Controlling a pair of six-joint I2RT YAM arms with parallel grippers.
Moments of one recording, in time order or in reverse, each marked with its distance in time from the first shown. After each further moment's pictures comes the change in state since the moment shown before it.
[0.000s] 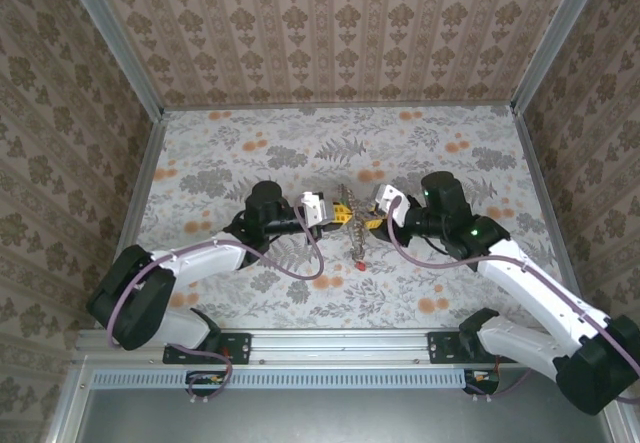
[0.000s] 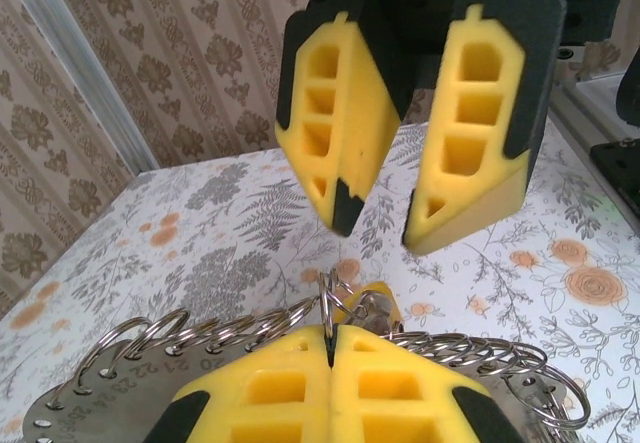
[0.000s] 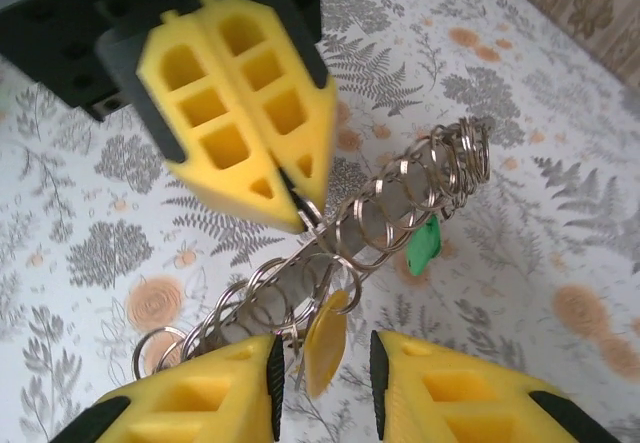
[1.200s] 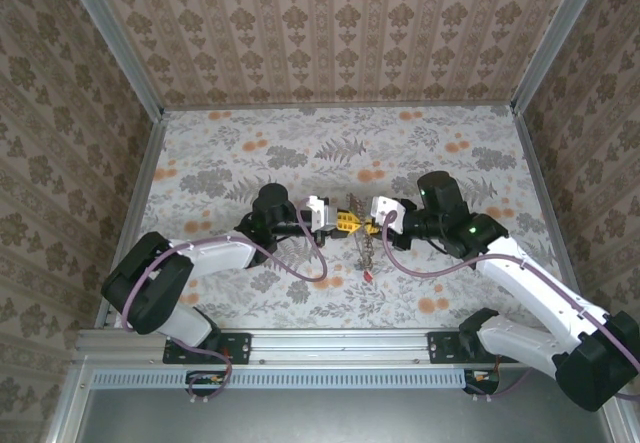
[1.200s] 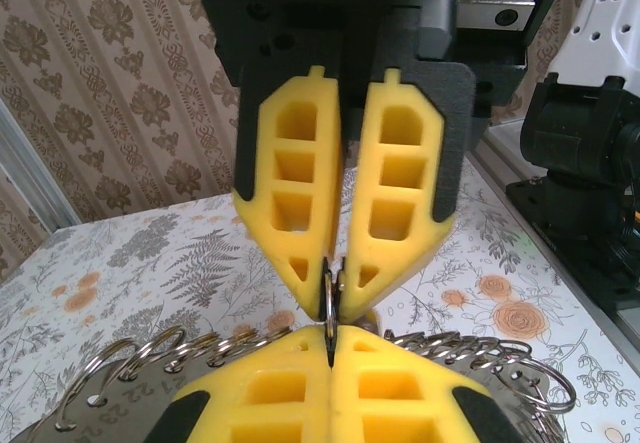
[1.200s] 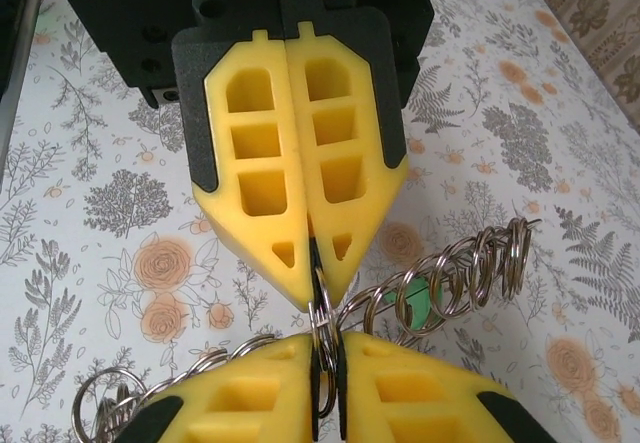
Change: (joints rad) left arm -0.026 0.101 0.003 0.172 0.148 -0.075; right arm 0.016 0.033 0.024 -0.053 -0.061 -0.205
